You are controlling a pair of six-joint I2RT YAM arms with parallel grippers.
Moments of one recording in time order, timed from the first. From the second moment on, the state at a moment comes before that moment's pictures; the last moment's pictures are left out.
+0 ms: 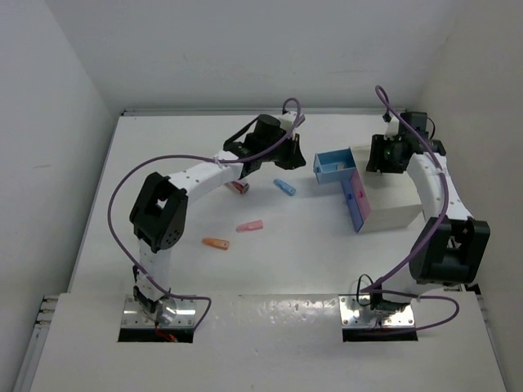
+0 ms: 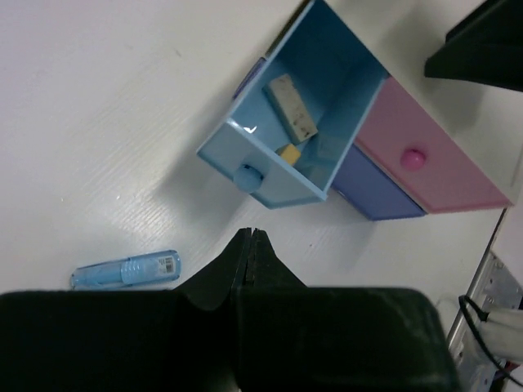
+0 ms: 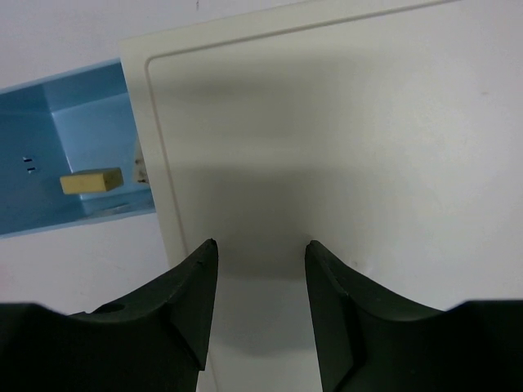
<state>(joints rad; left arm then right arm) -0.66 1.96 1.61 -0.08 0.36 -0.29 -0.13 1.52 1.26 -0.68 -0.14 -0.02</state>
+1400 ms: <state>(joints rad) -0.68 2.25 1.78 0.16 0.43 -0.54 -0.10 1.58 1.31 -0.66 -0.15 -0.03</state>
